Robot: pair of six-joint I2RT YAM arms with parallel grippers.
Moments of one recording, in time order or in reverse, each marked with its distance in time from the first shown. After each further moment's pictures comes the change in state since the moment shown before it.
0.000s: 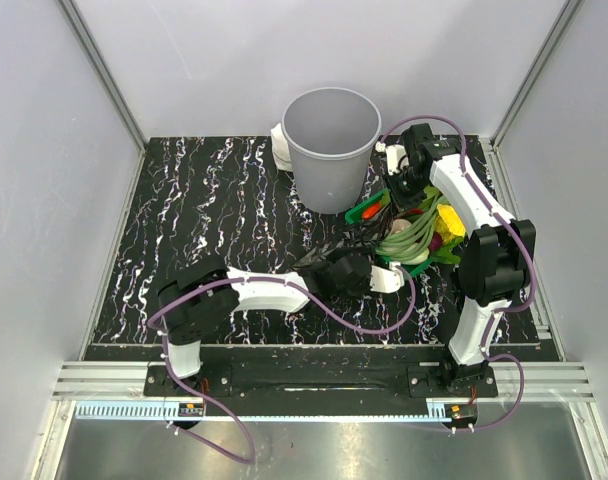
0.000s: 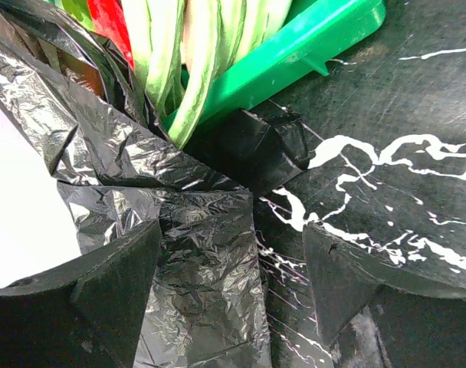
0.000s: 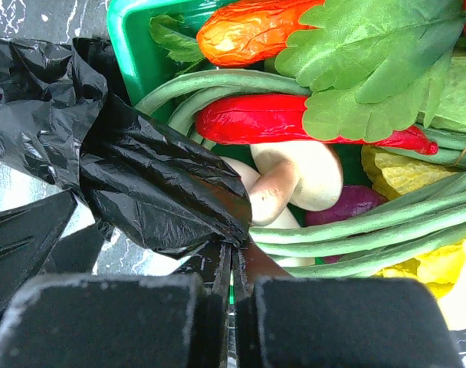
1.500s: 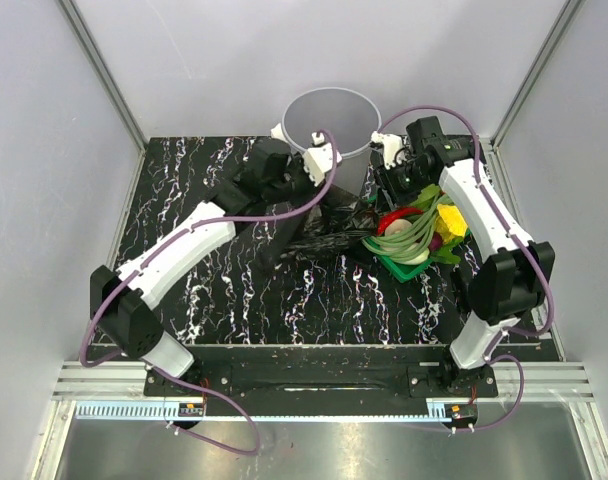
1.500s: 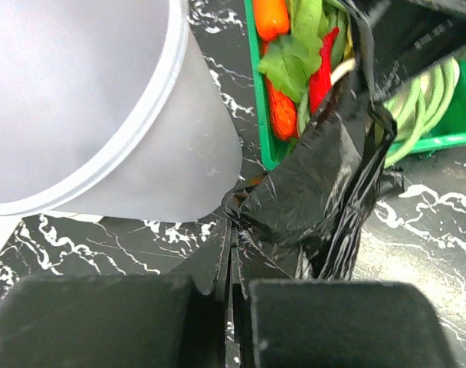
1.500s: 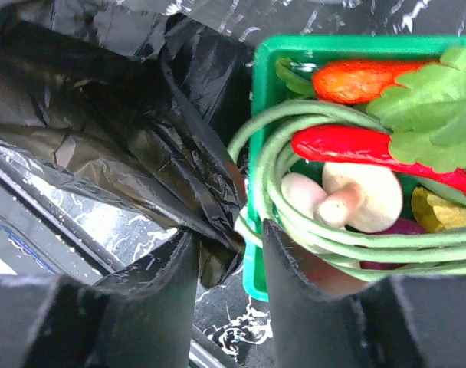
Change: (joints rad) left arm 0.469 -0.297 0.384 -0.538 0.504 -0.208; right arm 0.023 -0.136 -0.019 -0.001 -0.200 -0.042
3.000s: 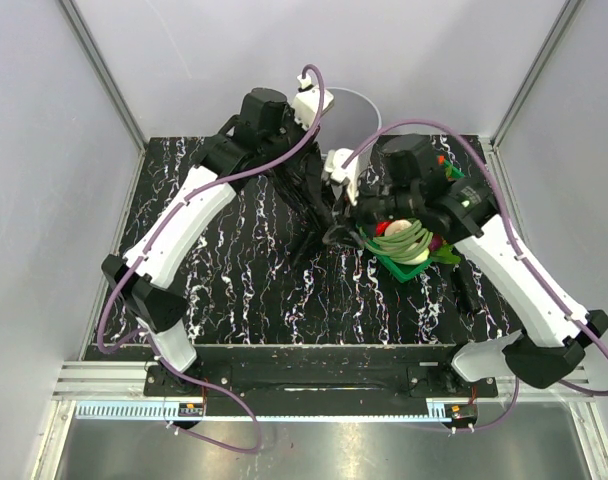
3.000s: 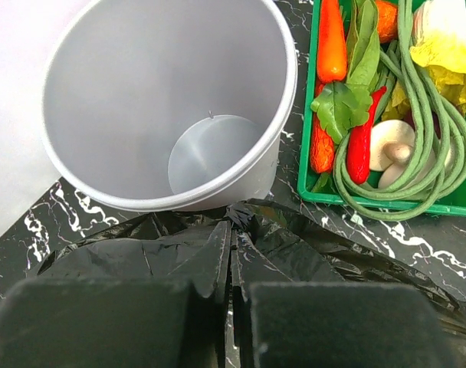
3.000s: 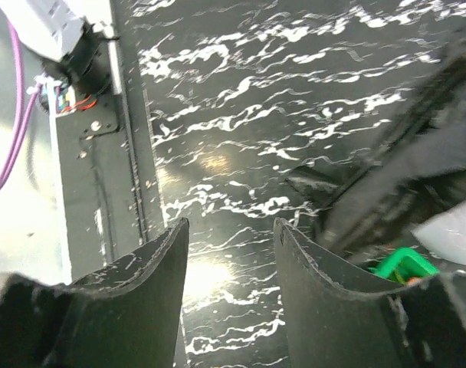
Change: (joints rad) left arm 0.068 0.177 0.557 -0.359 -0.108 -0.170; right arm 0.440 -0.377 0.048 0.109 -0.150 -0.087
